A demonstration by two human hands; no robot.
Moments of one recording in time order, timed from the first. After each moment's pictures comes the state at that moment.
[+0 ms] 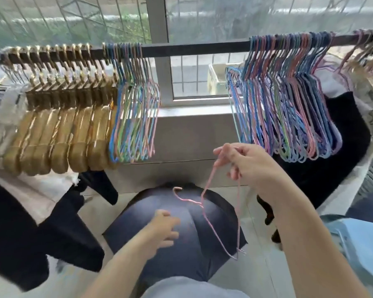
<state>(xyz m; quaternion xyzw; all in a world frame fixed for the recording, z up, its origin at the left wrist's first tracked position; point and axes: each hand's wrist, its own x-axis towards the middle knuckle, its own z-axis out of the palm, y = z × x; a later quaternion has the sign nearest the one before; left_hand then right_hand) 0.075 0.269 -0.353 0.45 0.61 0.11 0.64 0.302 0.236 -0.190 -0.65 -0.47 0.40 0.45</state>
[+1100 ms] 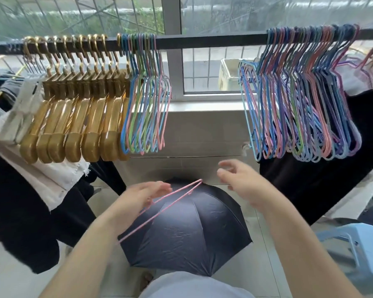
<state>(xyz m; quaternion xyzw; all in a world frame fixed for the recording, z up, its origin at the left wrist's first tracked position) 0.007 0.299 -0.306 0.58 0.50 0.24 0.59 0.292 0.253 -0.268 -0.70 -0.47 0.43 0.32</state>
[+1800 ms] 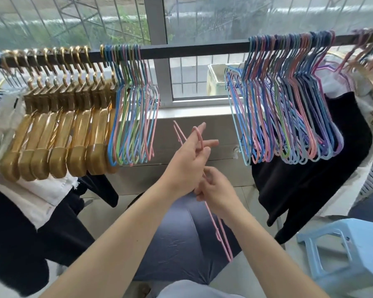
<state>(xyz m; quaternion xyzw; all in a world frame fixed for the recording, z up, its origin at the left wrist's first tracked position) 0.147 0.316 -0.224 0.73 0.40 0.32 0.44 0.248 0.261 -0.290 -0.67 -0.43 0.42 0.44</state>
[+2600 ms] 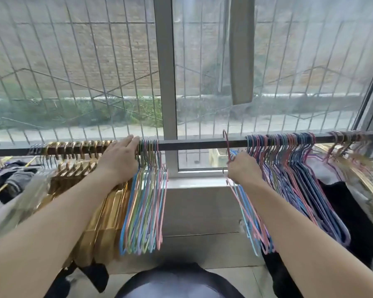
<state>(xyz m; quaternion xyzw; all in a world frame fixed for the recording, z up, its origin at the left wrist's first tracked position) 0.027 0.500 -0.083 0.81 0.55 0.19 -0.06 0.341 0.416 -0.107 -0.83 -0.45 0.08 0.32</state>
